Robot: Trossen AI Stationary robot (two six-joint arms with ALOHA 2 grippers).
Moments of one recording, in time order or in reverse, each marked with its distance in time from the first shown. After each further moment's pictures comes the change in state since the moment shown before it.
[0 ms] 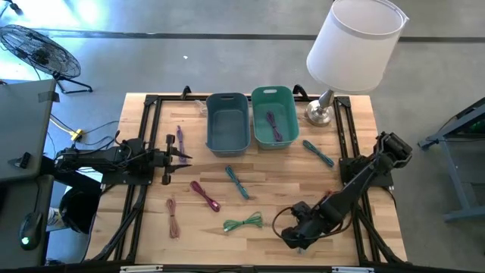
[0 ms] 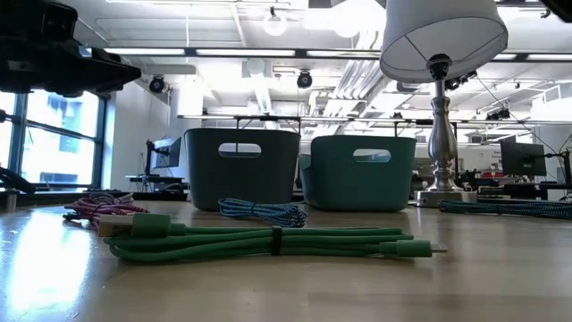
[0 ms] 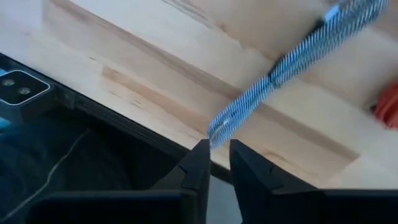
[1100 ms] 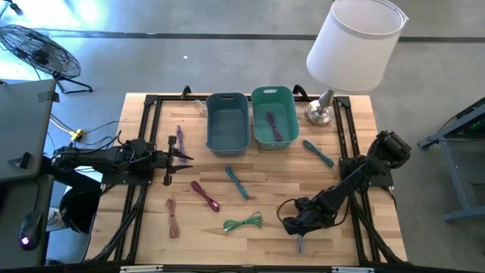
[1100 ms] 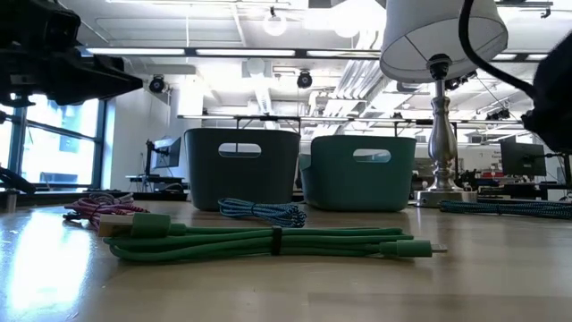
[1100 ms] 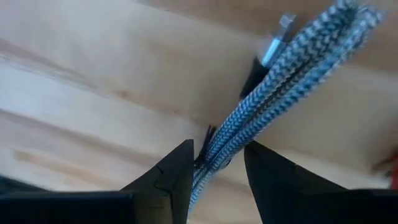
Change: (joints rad) left arm 0.000 0.064 -0.001 0.007 0.000 0.064; right arm -0.052 0.000 -0.389 0.401 -0.056 0.121
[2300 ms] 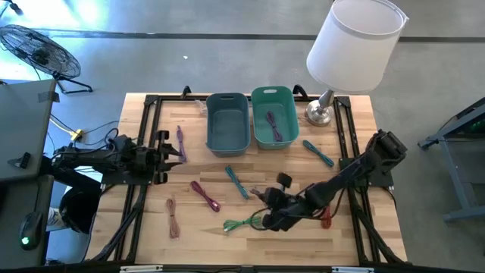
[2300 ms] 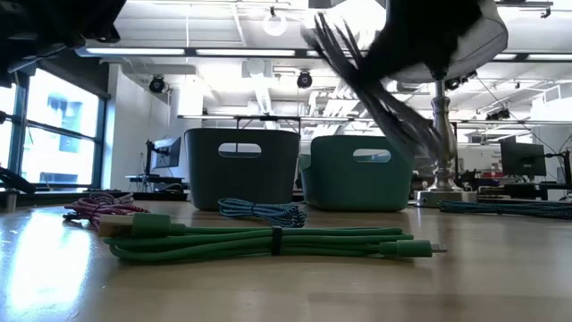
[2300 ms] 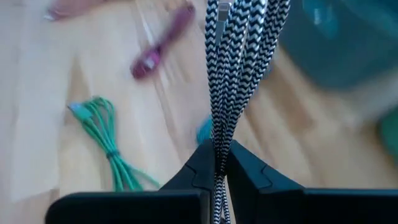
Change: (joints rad) left arm 0.000 0.000 -0.003 0.455 0.126 -0.010; right arm -0.115 0.028 0.308 0.026 0.853 -1.378
